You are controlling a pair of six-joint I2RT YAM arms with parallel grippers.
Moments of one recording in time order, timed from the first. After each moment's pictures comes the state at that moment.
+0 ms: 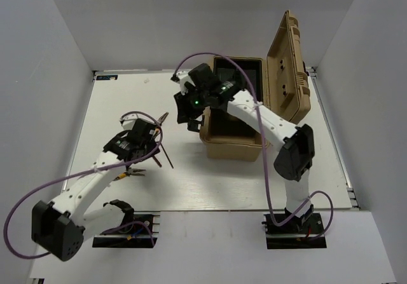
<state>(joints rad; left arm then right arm) -0.49 1.08 0.85 -0.79 -0.40 -0.83 0.81 1.96 1.98 -0.79 -0.39 0.11</state>
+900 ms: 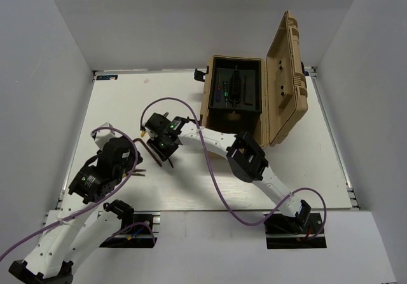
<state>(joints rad) -0.49 0.61 0.82 -0.97 -0.50 -0.83 1.09 2.43 2.14 -0.82 -0.11 0.14</state>
